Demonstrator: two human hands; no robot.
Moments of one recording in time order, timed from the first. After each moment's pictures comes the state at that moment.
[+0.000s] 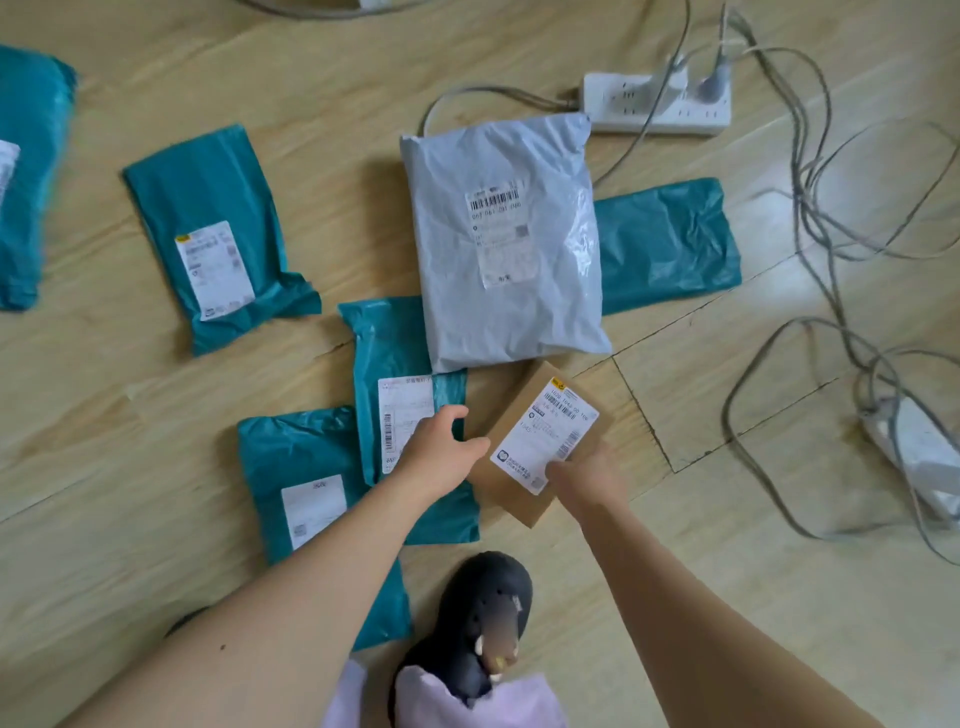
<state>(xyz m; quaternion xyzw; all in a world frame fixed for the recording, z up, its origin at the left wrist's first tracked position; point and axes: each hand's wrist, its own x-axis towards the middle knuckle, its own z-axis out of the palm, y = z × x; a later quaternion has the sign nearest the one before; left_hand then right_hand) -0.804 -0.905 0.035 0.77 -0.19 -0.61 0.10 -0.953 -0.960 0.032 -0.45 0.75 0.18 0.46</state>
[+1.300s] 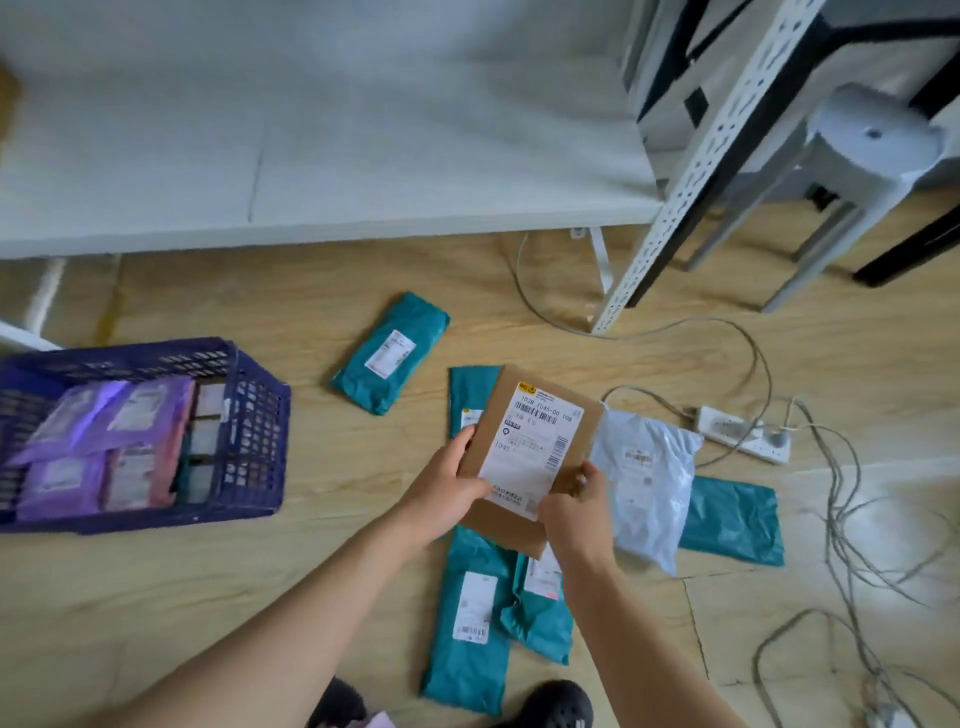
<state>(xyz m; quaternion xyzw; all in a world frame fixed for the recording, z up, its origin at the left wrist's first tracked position) -0.585 -0.789 0.445 0.77 -0.10 -0.50 0.39 -0.690 -0.875 0.438 -0.50 0.60 -0.05 0.62</state>
